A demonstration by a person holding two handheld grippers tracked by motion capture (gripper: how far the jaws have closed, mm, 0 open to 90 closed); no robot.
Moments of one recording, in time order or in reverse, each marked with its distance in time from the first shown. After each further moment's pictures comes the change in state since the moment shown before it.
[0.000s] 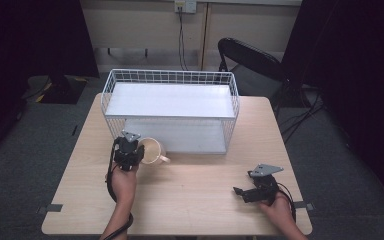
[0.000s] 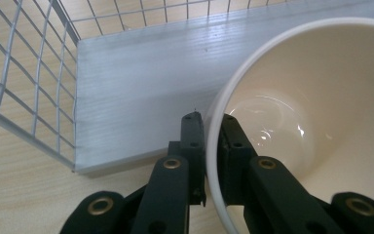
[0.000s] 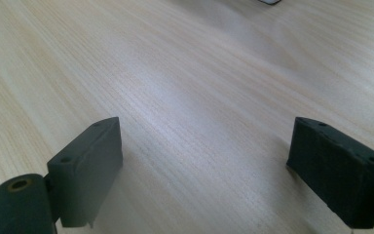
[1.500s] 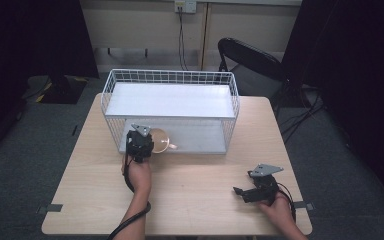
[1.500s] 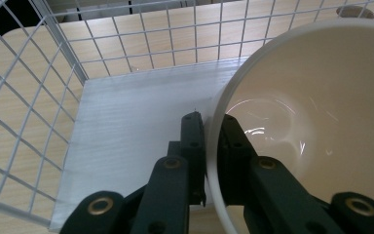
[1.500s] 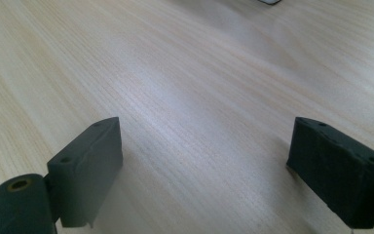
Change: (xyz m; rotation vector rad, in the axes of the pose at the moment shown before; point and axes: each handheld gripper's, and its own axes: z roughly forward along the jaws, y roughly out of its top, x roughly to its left) left arm -0.024 0.017 0.031 -0.093 0.118 -0.030; right arm 0.000 0.000 0.000 -0.001 -0.001 -0.002
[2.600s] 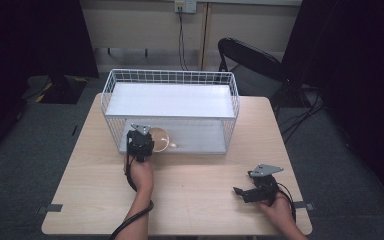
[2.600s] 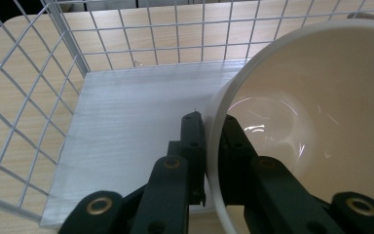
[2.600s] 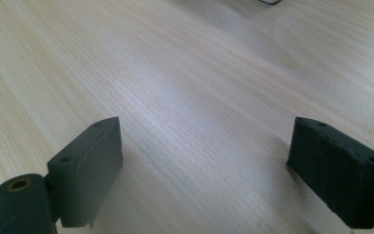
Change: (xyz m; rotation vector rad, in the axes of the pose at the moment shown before) left arm -0.001 0.001 0.006 -0.006 0.023 -0.067; right arm 0.000 0.000 0.000 0.000 0.000 0.000
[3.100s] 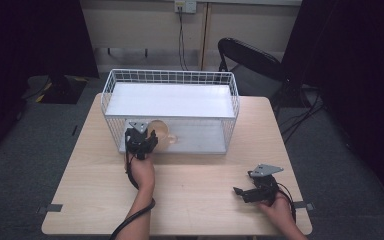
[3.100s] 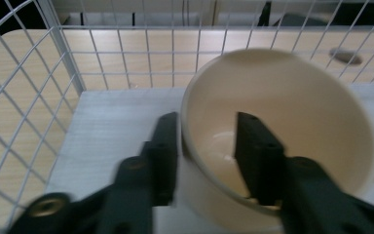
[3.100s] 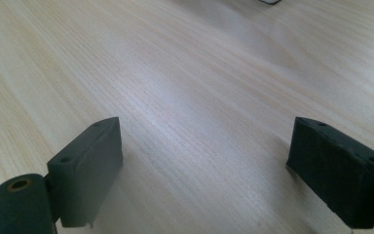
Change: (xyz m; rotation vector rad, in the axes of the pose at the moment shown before) left arm 0.003 0.006 -0.003 -0.083 -0.034 -0.083; right arm 0.000 0.000 0.000 0.000 0.000 0.000
